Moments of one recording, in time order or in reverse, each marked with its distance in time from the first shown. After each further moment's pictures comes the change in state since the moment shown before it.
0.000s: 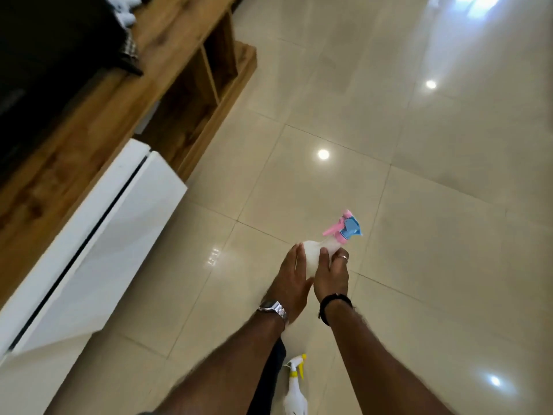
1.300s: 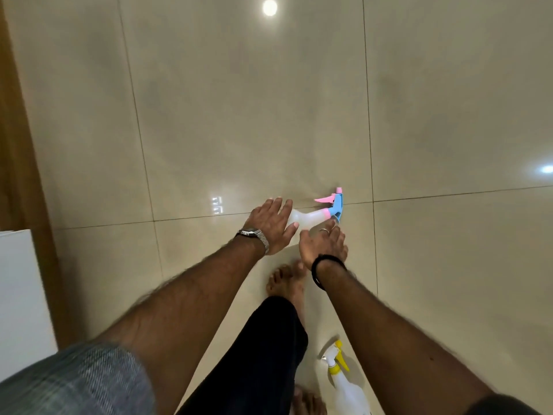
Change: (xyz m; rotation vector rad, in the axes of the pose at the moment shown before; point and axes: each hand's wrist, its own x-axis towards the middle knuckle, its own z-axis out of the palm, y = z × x) left_hand 0.313 -0.177 0.253 0.849 -0.821 0.191; right_hand 0.301 0.286 0.075 -0.487 -0.171 0.595
